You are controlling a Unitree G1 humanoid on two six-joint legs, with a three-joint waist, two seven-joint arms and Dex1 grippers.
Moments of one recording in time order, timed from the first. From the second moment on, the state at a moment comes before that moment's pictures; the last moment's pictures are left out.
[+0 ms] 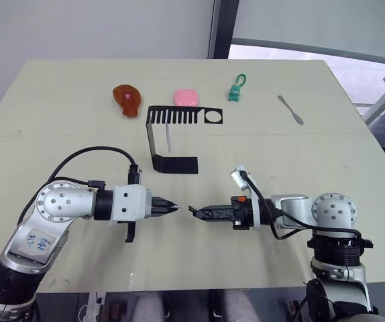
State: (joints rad) left arm -0.27 0.84 -0.06 -0.46 -0.28 0.21 -1.04; right arm -0.53 -0.31 -0.17 -0.14 1.19 1.61 0.38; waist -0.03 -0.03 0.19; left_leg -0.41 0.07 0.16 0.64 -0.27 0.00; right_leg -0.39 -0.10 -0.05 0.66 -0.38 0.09
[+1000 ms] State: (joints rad) left arm -0.29 0.80 -0.10 -0.46 -0.24 0.20 -1.04; right arm -0.52 -0.31 -0.16 -0.15 1.19 1.61 0.38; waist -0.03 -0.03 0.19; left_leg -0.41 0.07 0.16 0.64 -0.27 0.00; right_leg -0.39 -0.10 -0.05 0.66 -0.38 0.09
